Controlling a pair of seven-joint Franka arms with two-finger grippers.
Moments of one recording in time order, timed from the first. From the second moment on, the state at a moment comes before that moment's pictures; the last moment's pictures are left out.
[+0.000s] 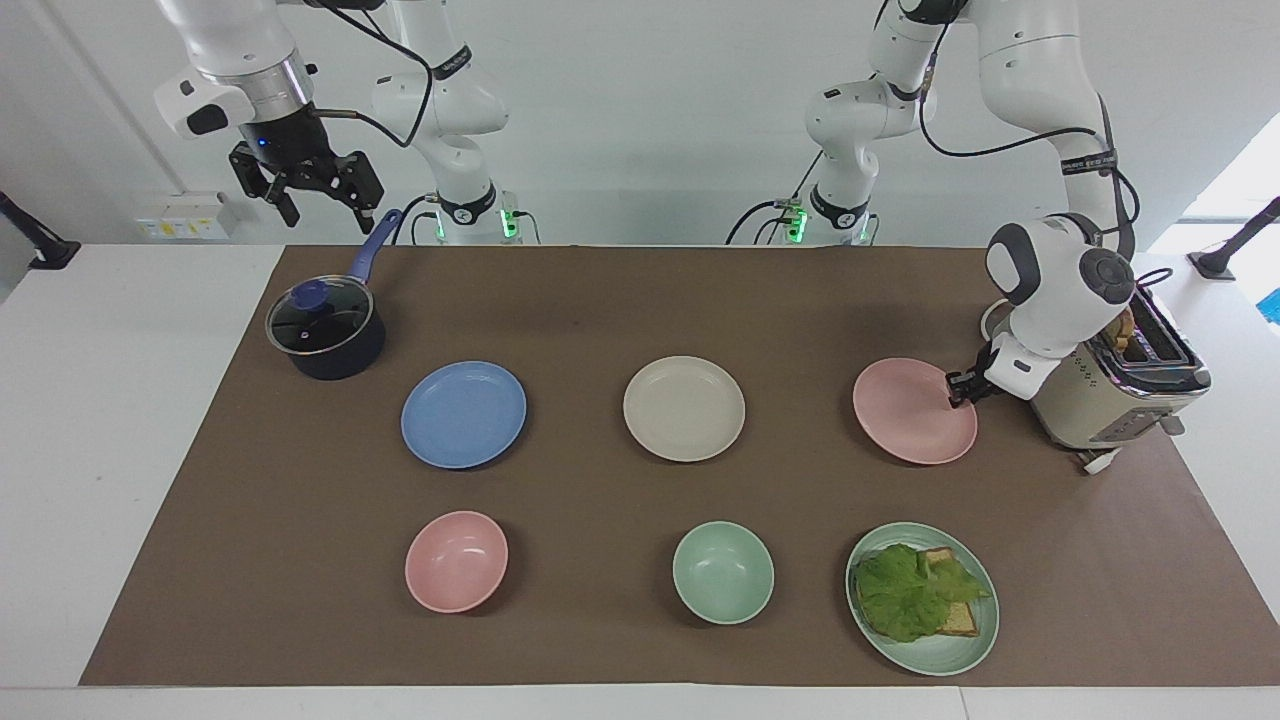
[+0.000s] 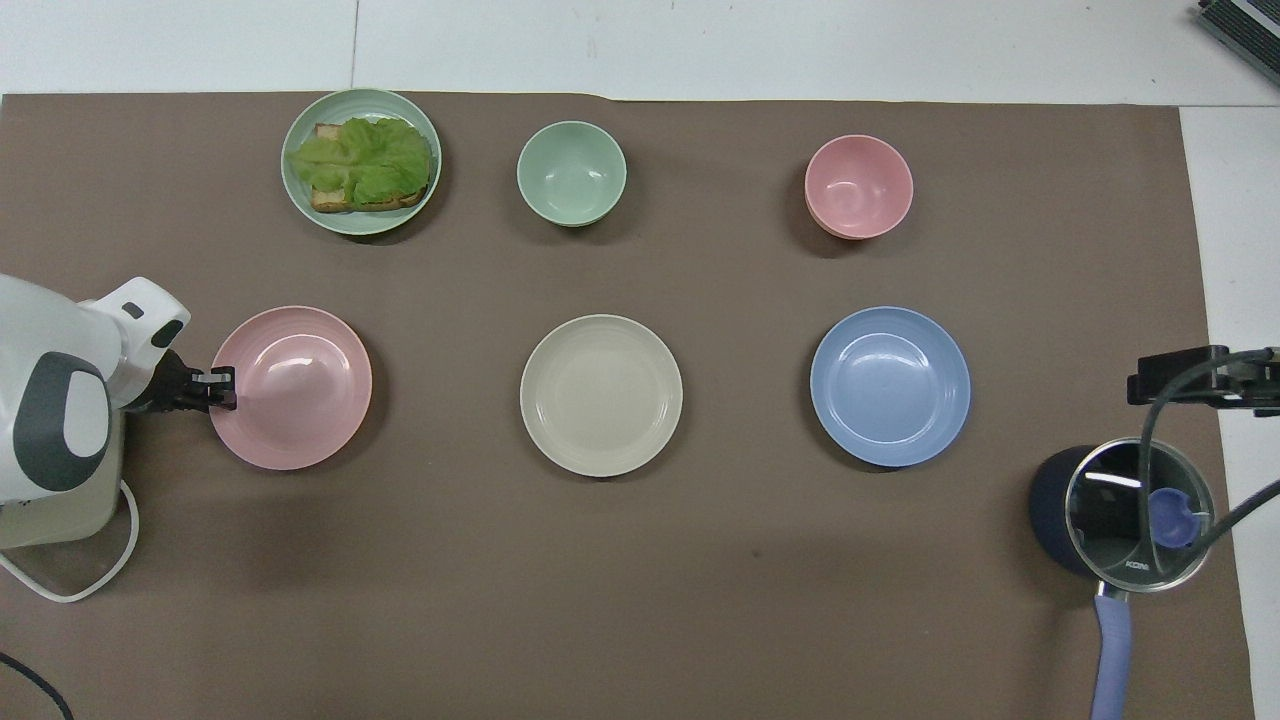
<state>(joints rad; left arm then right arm) 0.19 0.19 -0.08 -2.13 -0.01 2.23 0.03 0.01 -0.15 -0.01 -1.67 -0.02 1.52 0.12</state>
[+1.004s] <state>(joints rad) 0.17 0.15 -0.12 -1.95 -0.06 1.89 0.01 0.01 -0.15 -0.01 -1.68 -0.02 1.52 0.12</state>
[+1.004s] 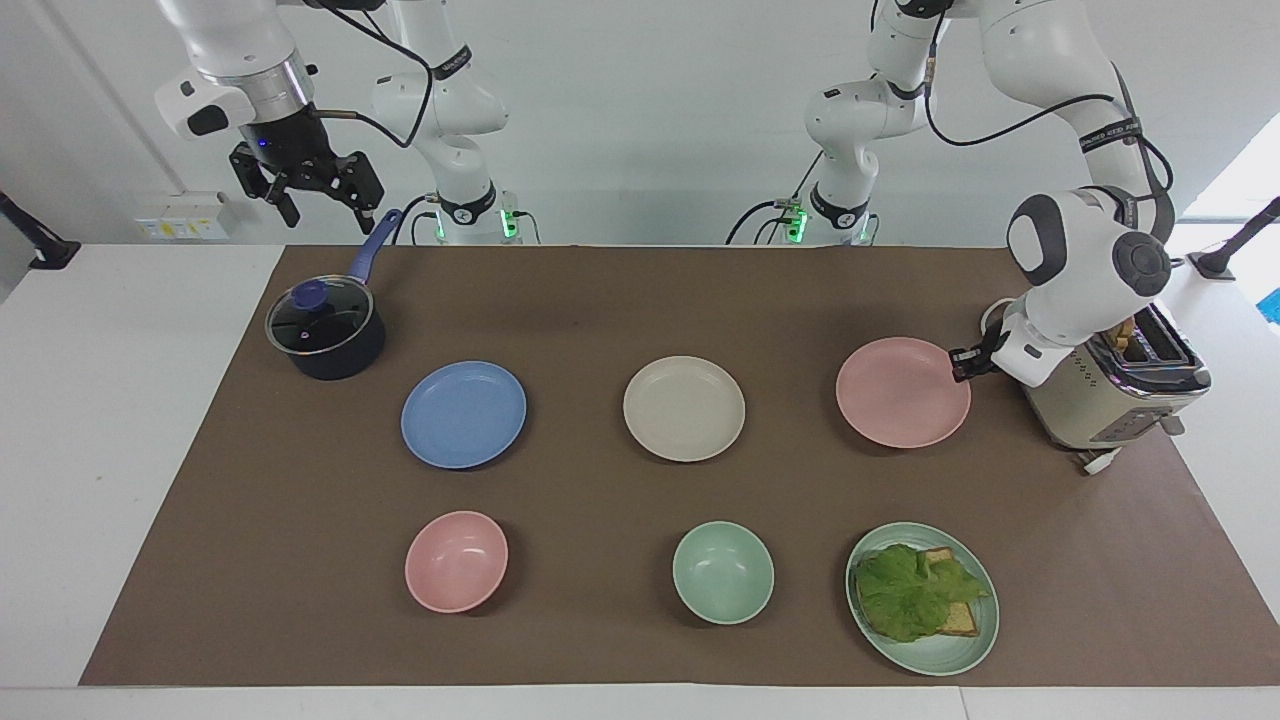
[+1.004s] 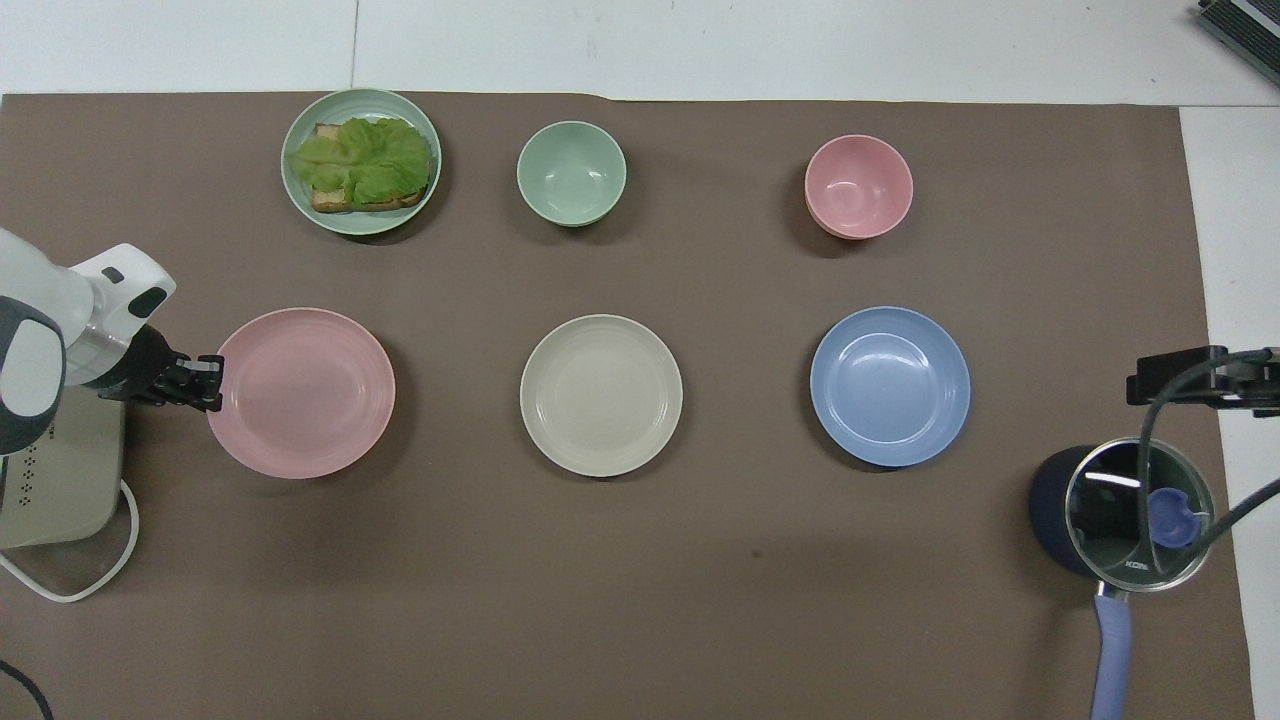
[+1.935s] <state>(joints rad) -0.14 0.09 -0.13 -1.93 -0.30 1.92 -0.31 0.01 -0.15 -0.01 -1.68 -0.02 1.52 0.12</state>
